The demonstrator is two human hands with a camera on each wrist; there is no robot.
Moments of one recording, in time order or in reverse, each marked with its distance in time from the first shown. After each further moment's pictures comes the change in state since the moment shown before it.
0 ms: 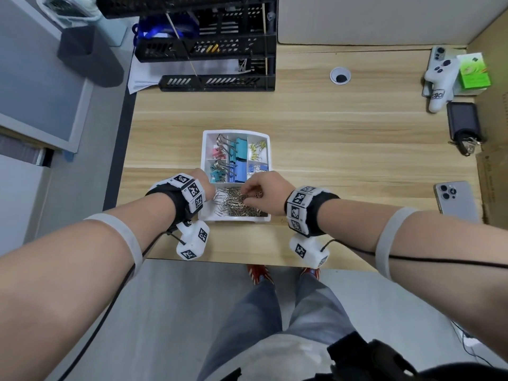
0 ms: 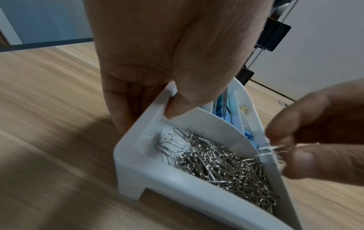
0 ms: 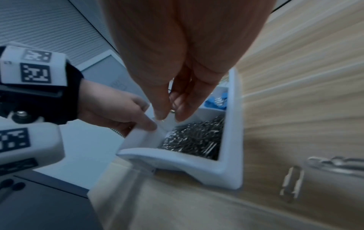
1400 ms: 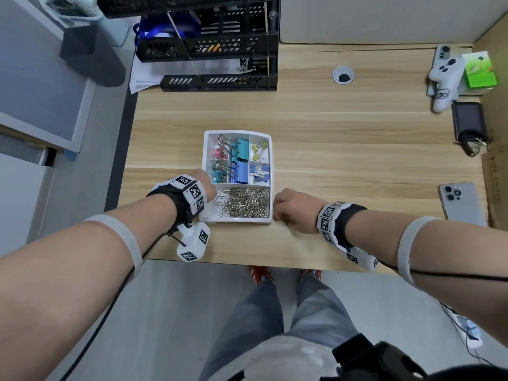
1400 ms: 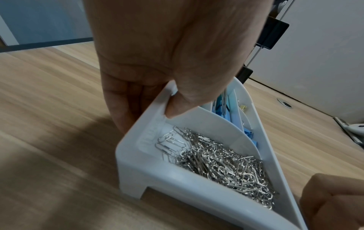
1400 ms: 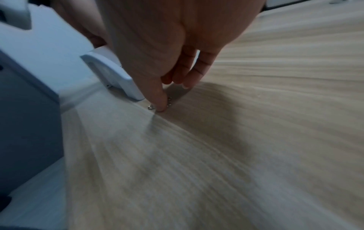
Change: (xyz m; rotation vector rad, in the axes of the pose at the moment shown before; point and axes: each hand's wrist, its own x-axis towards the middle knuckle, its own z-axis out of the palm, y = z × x) left_hand 0.007 0.001 0.002 0.039 0.002 -0.009; right_hand -0.033 0.072 -0.002 -0.451 -0.206 -0.288
